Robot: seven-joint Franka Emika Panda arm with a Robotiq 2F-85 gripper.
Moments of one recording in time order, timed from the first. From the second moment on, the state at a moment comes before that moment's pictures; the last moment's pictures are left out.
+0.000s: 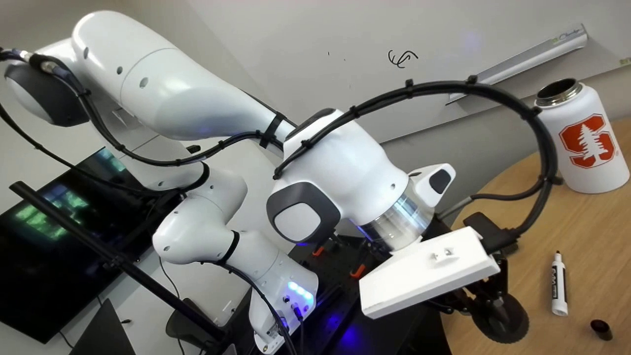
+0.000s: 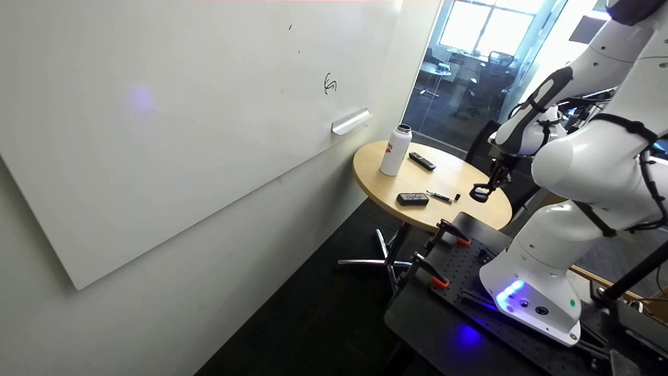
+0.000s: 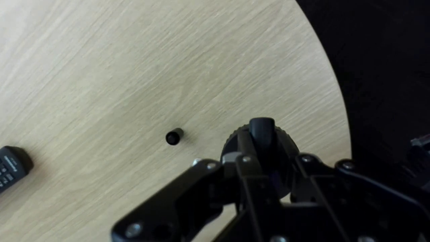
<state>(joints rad) -1.08 0.21 -0.20 -2.62 -0.29 3.03 -1.68</state>
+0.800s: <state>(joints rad) -0.85 0.26 -0.48 -2.73 -0.47 3.23 -1.59</state>
